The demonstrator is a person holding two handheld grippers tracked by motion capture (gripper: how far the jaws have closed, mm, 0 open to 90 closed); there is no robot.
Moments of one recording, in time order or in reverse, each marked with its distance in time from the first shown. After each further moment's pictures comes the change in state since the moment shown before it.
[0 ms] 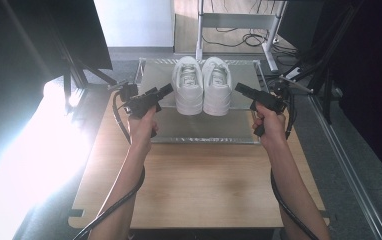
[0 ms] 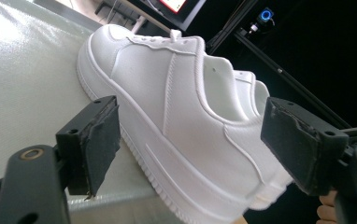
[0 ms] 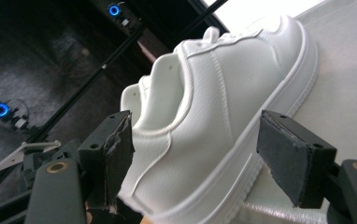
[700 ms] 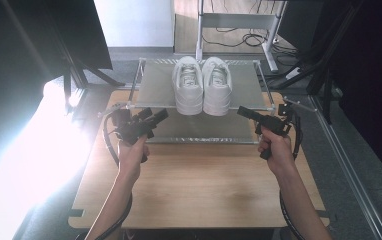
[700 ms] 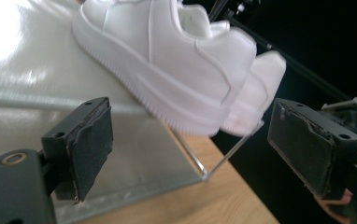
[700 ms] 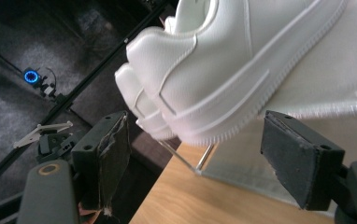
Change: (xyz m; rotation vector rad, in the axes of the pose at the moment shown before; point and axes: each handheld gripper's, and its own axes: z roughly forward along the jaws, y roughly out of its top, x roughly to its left) left arm -0.003 -0.048 -0.051 0.035 -0.029 0.087; right arm -0.003 -0.045 -0.038 0.075 0.092 -0.021
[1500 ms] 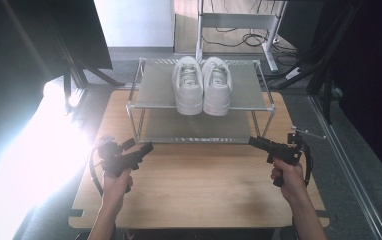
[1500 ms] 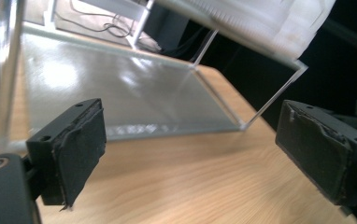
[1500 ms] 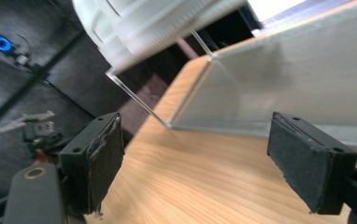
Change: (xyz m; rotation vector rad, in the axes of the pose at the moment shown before) left arm 0.032 -0.066 -0.054 0.082 0.120 0.041; right arm -0.037 -0.056 -0.051 0.077 -0.080 -0.034
